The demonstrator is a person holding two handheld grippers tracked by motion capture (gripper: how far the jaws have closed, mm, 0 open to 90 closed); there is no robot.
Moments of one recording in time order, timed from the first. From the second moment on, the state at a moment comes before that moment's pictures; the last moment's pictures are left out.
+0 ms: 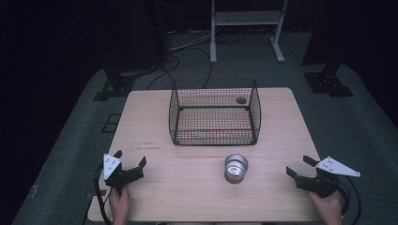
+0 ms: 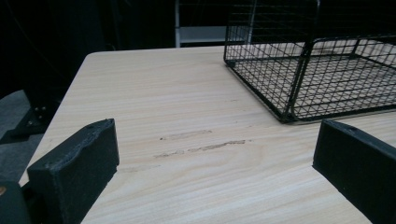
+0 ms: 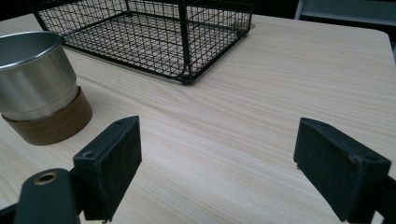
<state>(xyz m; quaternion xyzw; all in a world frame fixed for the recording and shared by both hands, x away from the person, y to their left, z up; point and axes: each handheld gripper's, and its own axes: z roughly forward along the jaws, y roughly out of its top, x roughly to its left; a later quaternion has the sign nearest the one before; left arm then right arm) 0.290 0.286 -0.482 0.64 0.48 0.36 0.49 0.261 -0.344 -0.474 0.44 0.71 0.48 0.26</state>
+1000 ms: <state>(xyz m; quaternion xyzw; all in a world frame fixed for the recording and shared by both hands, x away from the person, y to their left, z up) 0.288 0.284 -0.482 0.64 0.47 0.36 0.49 0.259 -0.308 -0.462 0.39 0.75 0.47 0.26</state>
